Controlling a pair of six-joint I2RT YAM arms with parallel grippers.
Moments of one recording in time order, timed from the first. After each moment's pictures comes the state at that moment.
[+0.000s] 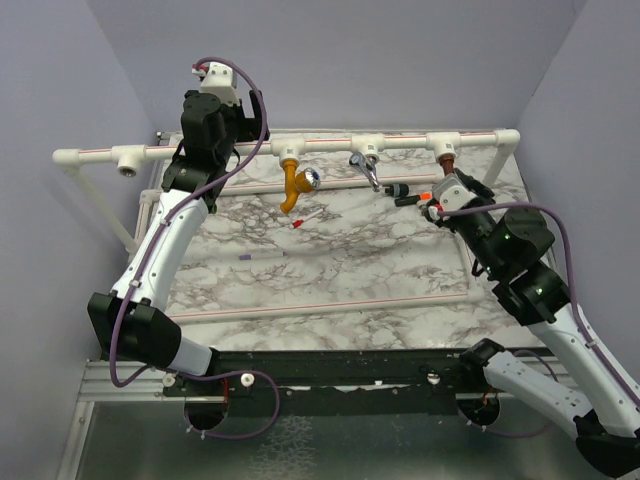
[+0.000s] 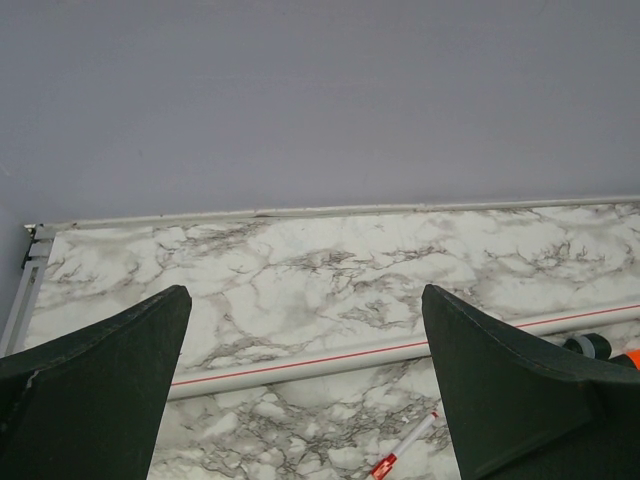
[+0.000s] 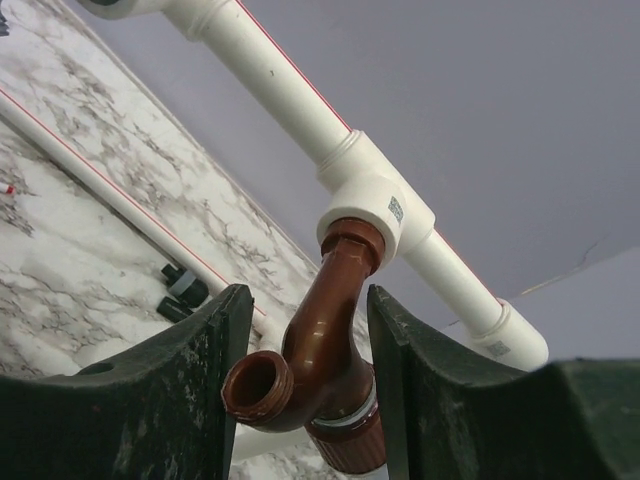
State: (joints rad) left arm -0.25 1.45 1.51 -0.16 -0.12 -0.11; right arm 0.56 0.76 0.97 -0.18 0.16 -0.78
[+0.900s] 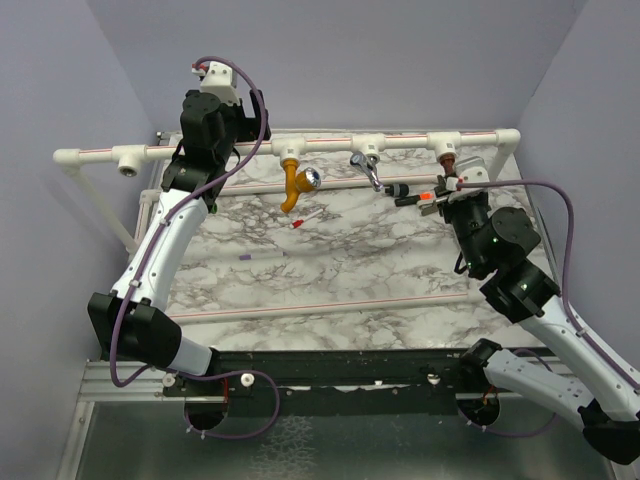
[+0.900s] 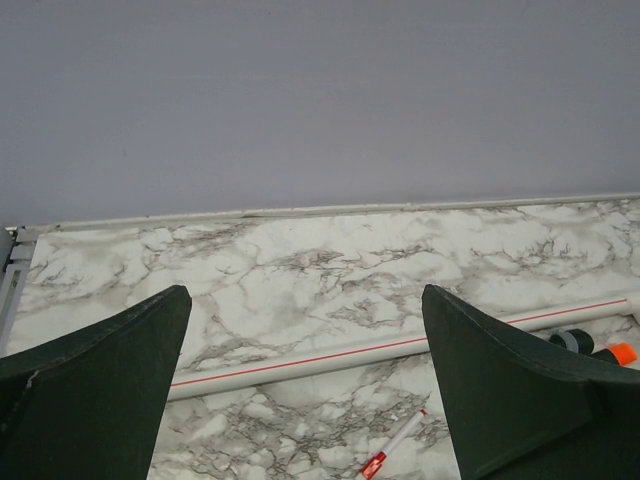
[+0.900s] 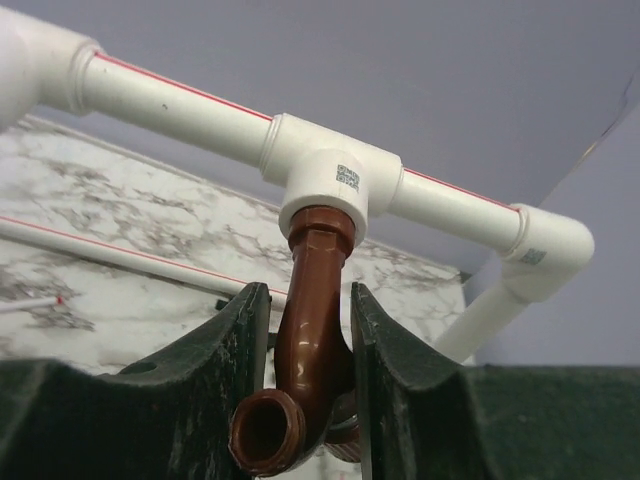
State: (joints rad) left arm -0.24 1.45 1.51 -0.16 -0.09 -0.12; right arm 0.68 0.81 0.95 -0.03 0.50 -0.46
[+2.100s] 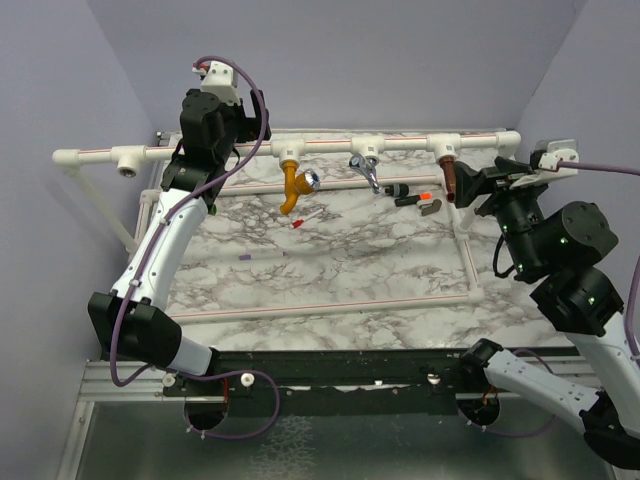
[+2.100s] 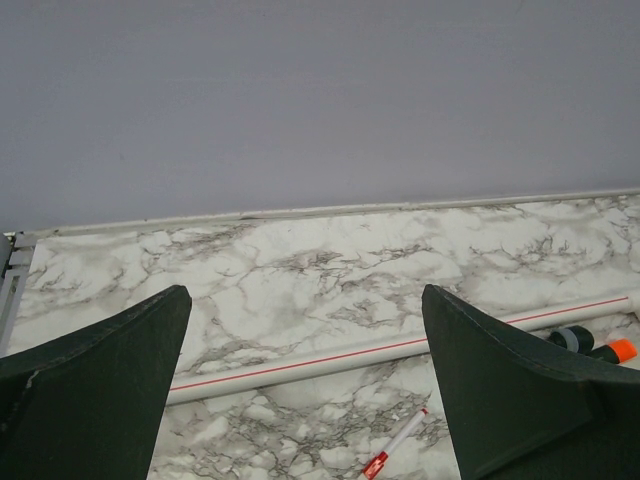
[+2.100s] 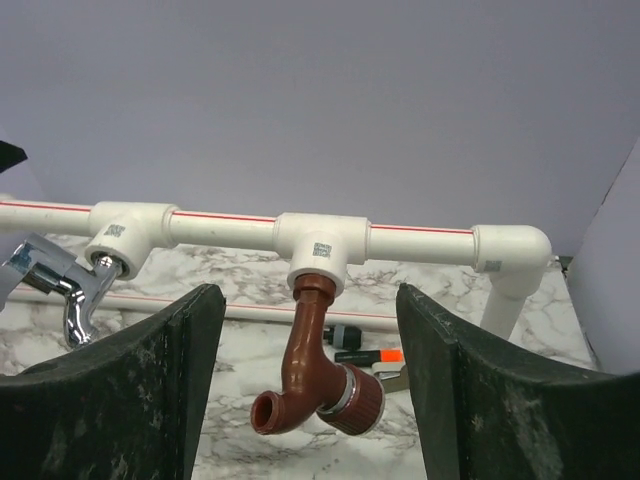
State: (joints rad) left arm -0.24 1.46 1.51 -0.16 -0.08 -0.12; right arm 0.67 0.79 1.28 -0.32 0.49 -0.05
